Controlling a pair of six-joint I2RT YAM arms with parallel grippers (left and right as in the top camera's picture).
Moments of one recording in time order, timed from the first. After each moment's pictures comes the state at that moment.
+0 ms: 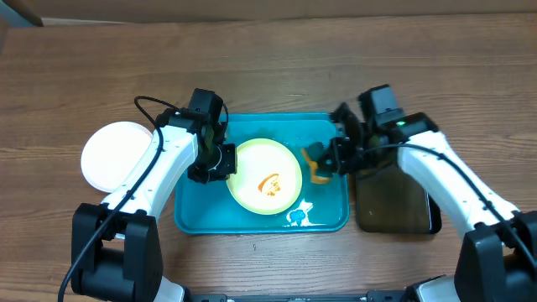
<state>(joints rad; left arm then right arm) -0.22 1.70 1.18 -1.02 0.19 -0.30 0.32 1.63 1.13 -0.76 -0.60 0.16</state>
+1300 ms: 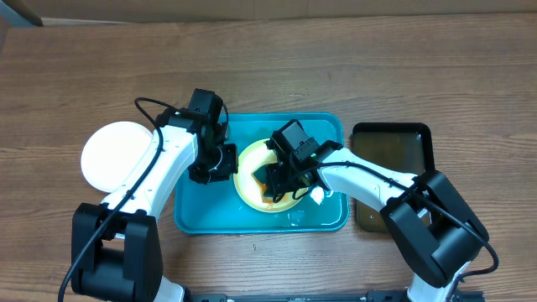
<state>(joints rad) -0.22 1.70 1.18 -1.02 0.22 -0.31 0.69 1.91 1.11 -0.42 -0.34 0.46</state>
